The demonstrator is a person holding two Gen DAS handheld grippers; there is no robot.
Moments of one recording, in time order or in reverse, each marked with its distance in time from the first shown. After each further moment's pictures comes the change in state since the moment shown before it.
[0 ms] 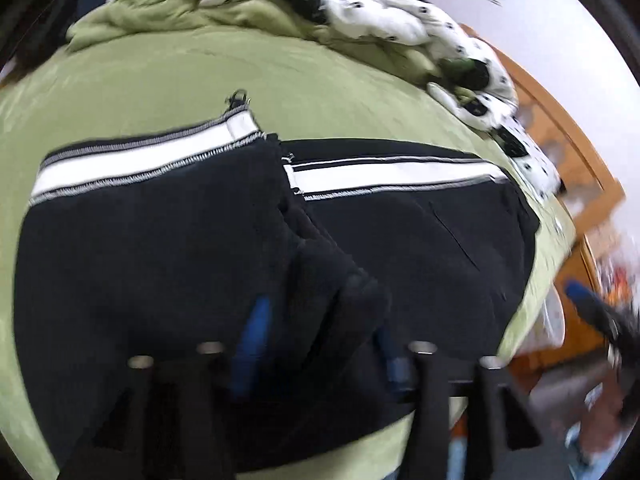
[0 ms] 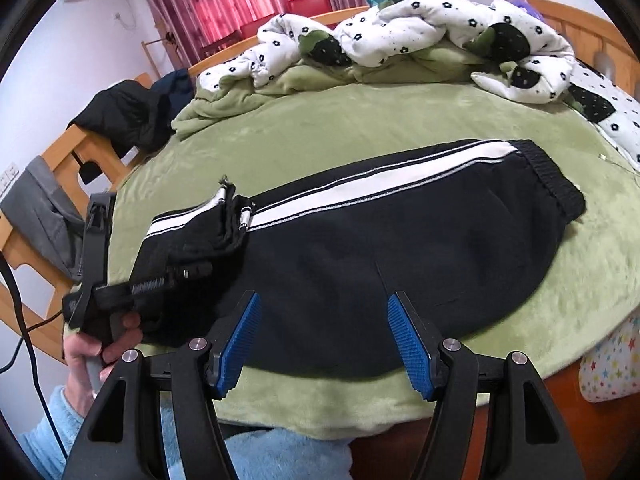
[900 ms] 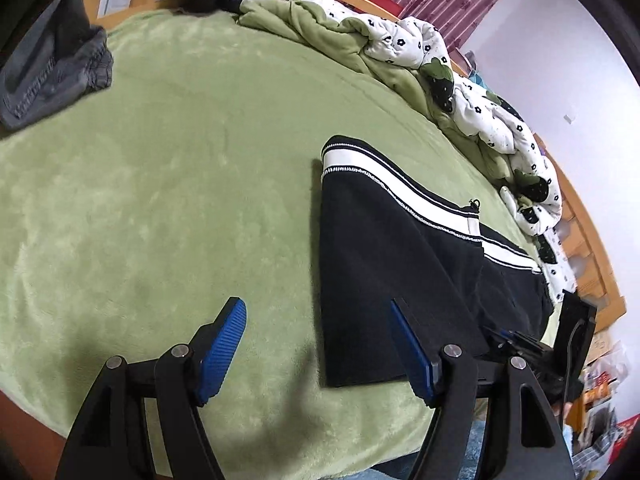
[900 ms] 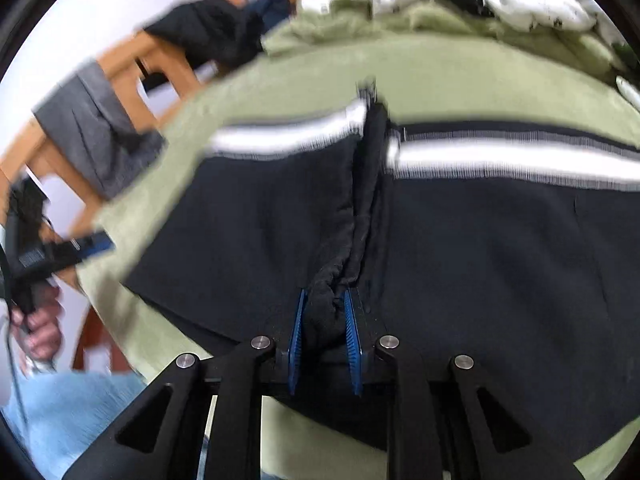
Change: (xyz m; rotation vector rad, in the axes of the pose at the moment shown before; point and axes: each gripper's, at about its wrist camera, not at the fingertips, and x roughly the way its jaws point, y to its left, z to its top) left arm -0.113 0.190 -0.078 -0.391 -0.159 0.073; right arm 0.148 0.113 -0.033 -0.252 0.201 0.214
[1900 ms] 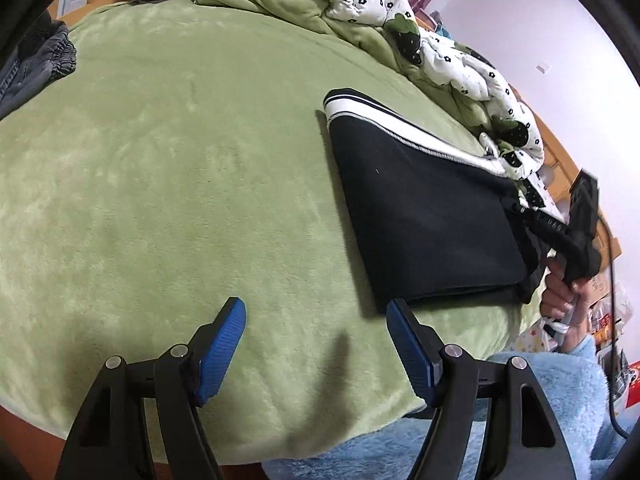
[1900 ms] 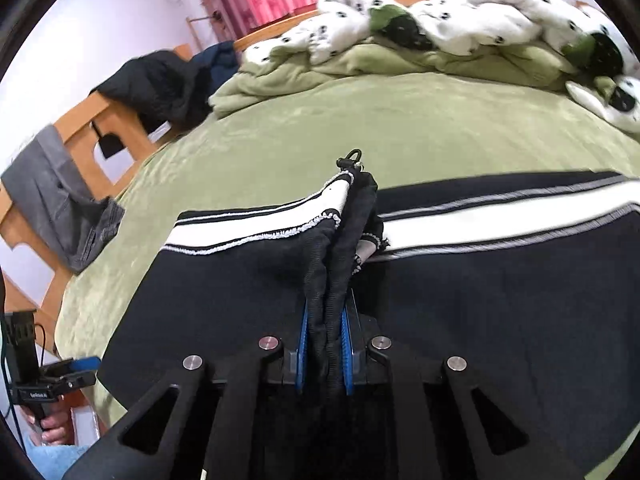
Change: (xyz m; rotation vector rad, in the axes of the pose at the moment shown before) left arm 0.010 -0.001 -0.044 0.138 0.093 -0.051; right arm -0.026 -0.053 0.054 0.144 -0.201 -0.099
